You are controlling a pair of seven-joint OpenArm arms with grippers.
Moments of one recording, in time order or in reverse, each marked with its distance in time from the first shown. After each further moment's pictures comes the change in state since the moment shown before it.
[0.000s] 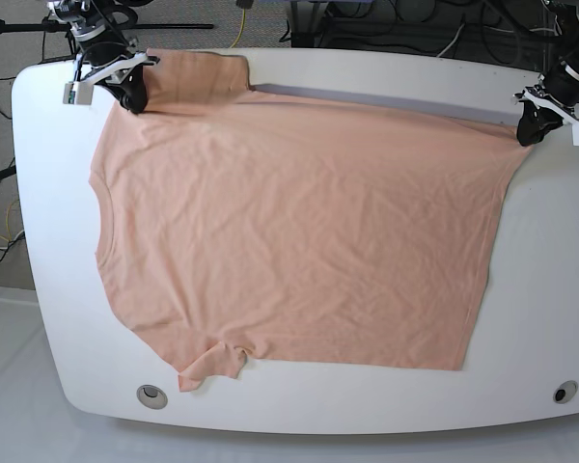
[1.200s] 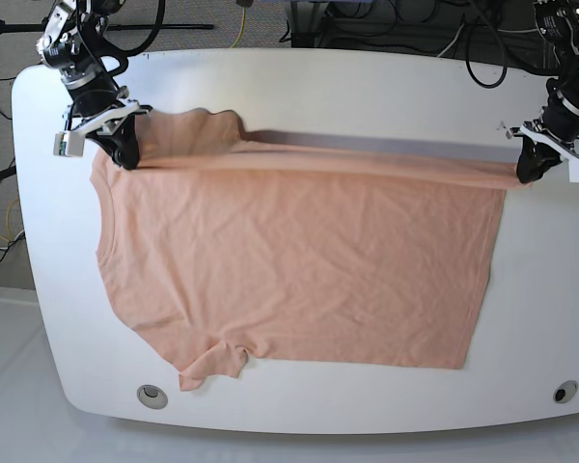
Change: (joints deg) left arm -8.9 0.3 2.3 2.0 6.7 1.9 0.3; right arm 11.8 2.2 -0.6 0.3 -0.3 0.2 -2.1
